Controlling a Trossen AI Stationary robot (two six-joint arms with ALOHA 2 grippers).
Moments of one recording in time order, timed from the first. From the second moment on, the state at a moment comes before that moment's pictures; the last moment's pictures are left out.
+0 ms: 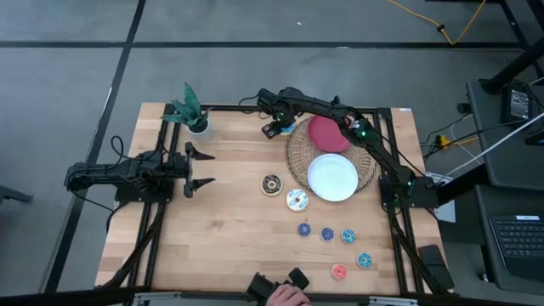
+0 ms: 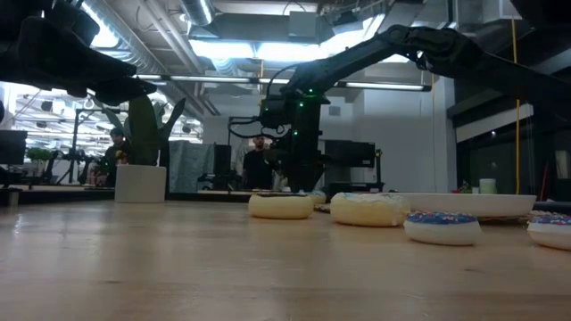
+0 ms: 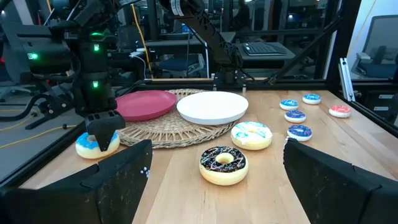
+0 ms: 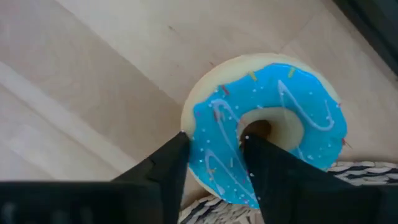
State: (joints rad) left arm 0.05 0.00 0.05 -0.10 -0.09 0.02; right arm -0.50 2.51 2.27 -1.19 0.05 0.33
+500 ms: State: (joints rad) left arm 0.05 0.00 0.05 -0.10 -0.09 0.02; right arm -0.50 2.51 2.27 -1.22 0.05 0.27
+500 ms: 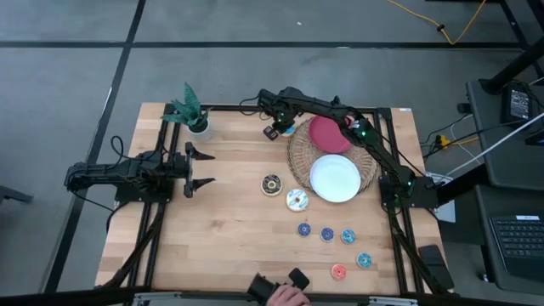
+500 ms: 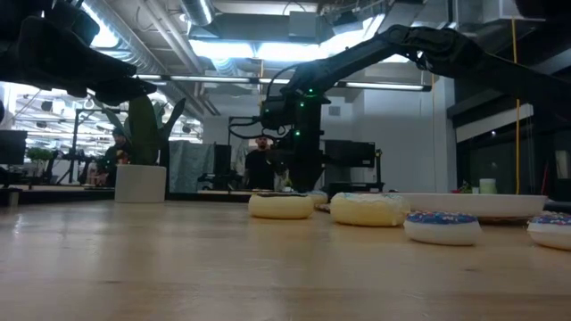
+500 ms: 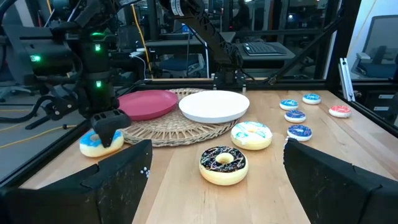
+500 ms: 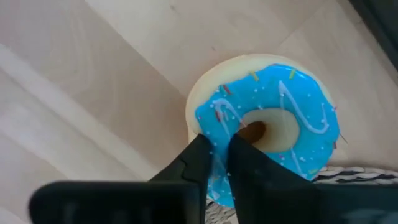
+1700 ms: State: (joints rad) left arm 0.05 0.00 0.05 -0.10 -0.09 0.02; right arm -0.44 2.49 2.36 -1.38 -0.01 -0.10
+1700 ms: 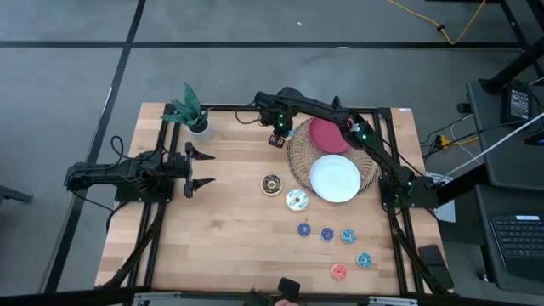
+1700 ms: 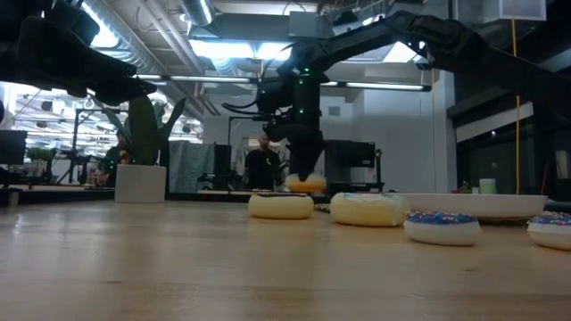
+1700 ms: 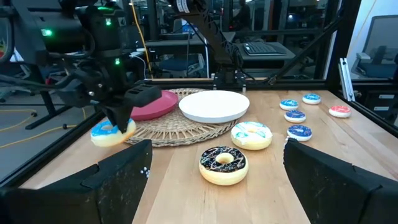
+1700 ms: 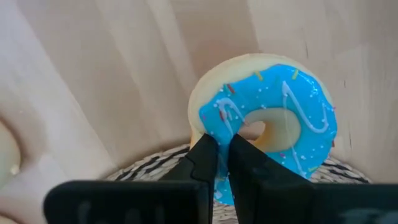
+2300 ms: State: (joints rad) left arm 0.05 0.00 0.05 -0.10 -0.09 0.02; right arm -0.41 2.37 2.36 -1.42 0.00 -0.12
